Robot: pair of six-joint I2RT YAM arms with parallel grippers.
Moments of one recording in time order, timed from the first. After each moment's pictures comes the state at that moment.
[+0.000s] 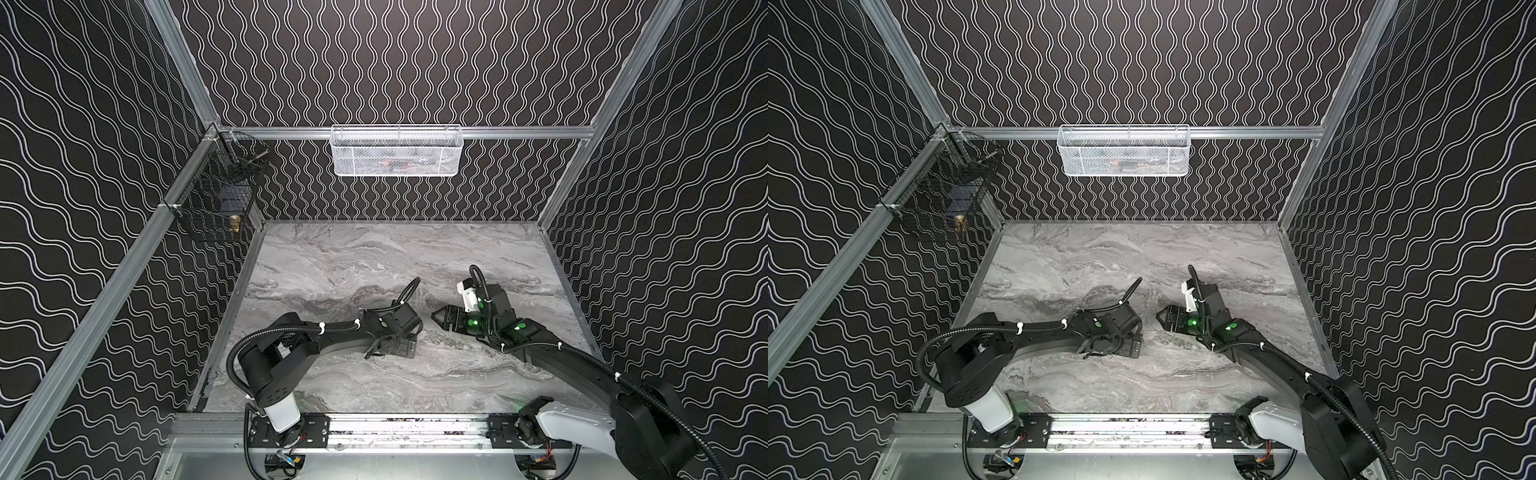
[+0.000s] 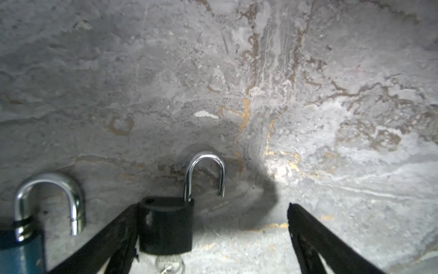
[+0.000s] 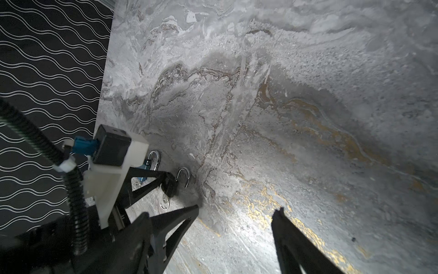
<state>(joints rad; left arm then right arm) -0.95 1.70 0.96 -0.48 -0.17 -0.71 0.50 1.17 0.61 -0.16 -0.32 0.64</state>
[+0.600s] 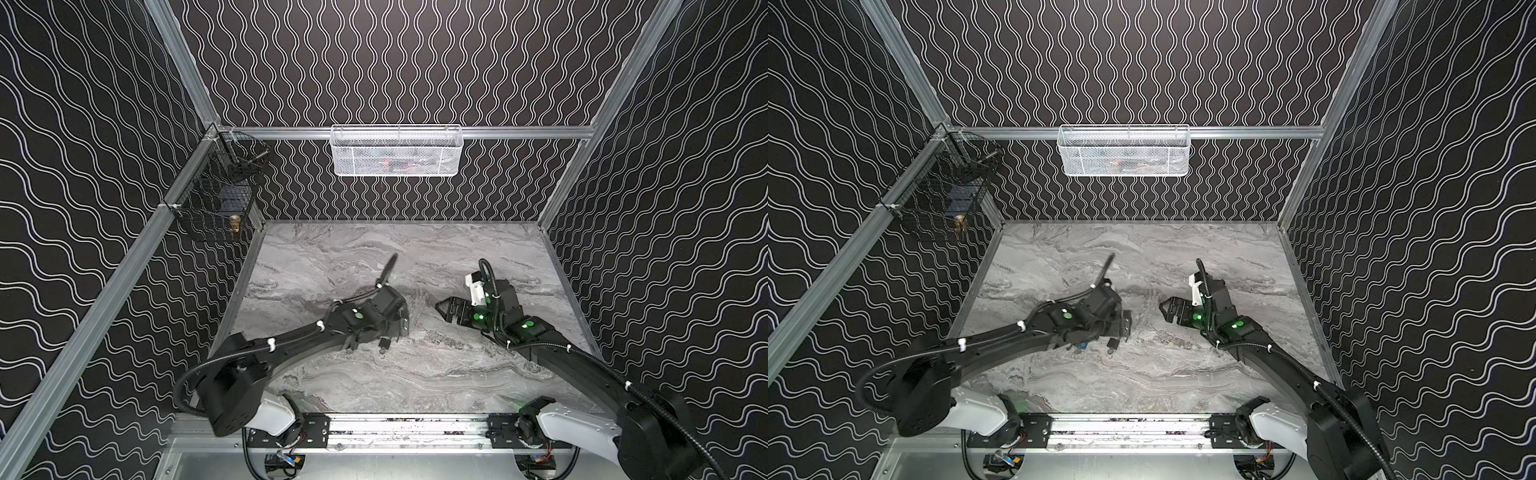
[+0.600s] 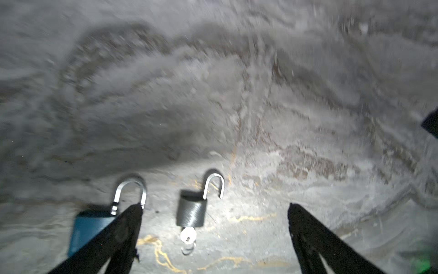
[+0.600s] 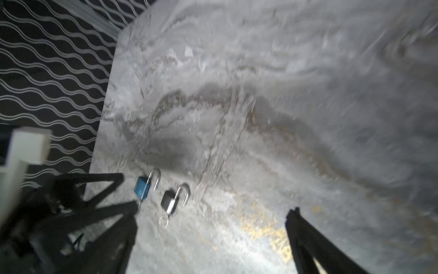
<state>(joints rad) -0.80 1.40 0.95 -0.50 -0.25 -0.72 0.45 1.11 0.65 -0.19 -0.21 0.62</state>
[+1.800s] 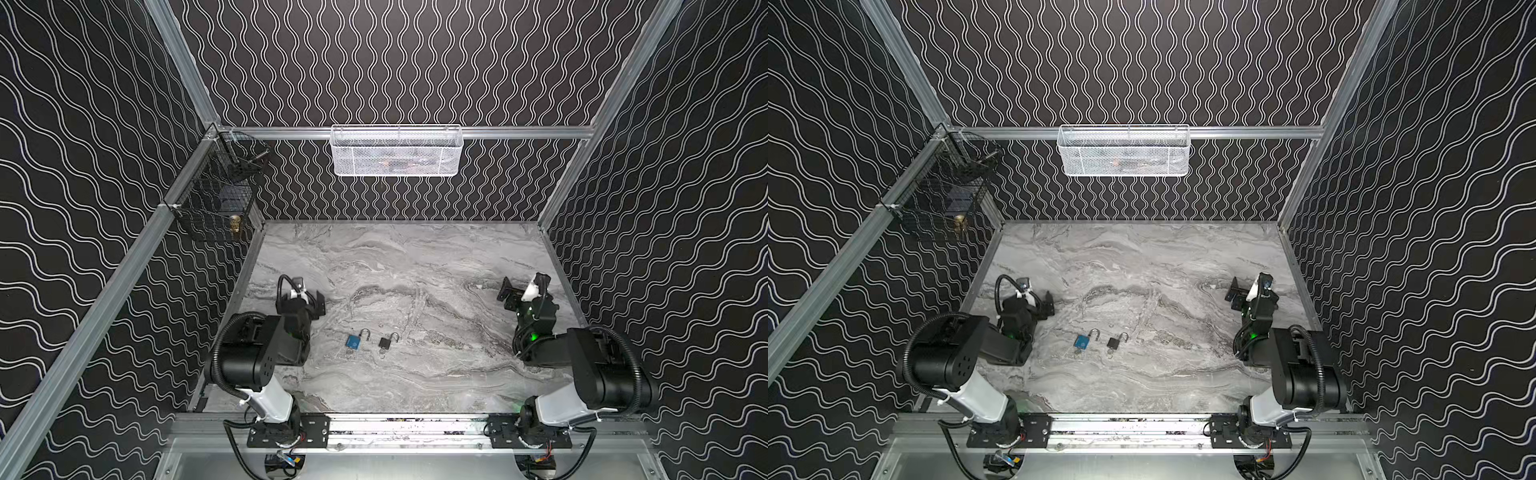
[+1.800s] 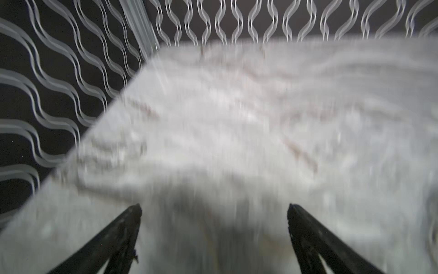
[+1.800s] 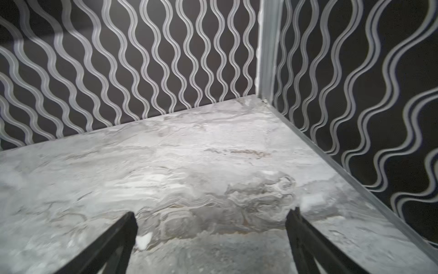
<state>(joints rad) -0.09 1.66 0.33 1.01 -0.29 0.02 -0.06 1.54 0.27 1.06 0.09 0.13</state>
